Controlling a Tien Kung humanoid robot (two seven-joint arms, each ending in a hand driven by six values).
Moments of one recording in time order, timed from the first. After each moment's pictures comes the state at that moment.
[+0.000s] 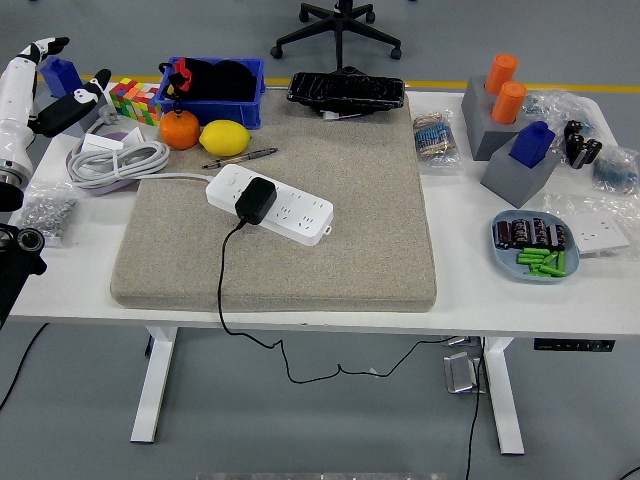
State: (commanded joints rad) left arm -0.43 0.32 -1.37 -1.21 1.76 0.31 0.08; right arm 0.06 -0.34 1.59 0.27 -1.35 -0.06 0.05
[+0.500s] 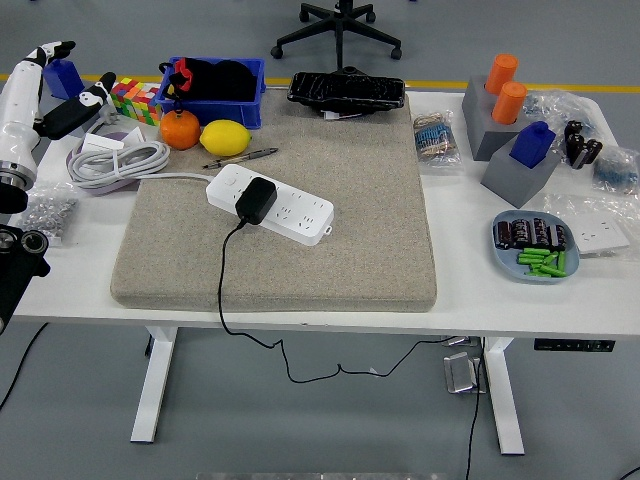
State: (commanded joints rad) left arm -0.44 0.32 -1.36 -1.21 1.76 0.30 0.09; right arm 0.06 -0.34 1.60 0.27 -1.35 -0.06 0.05
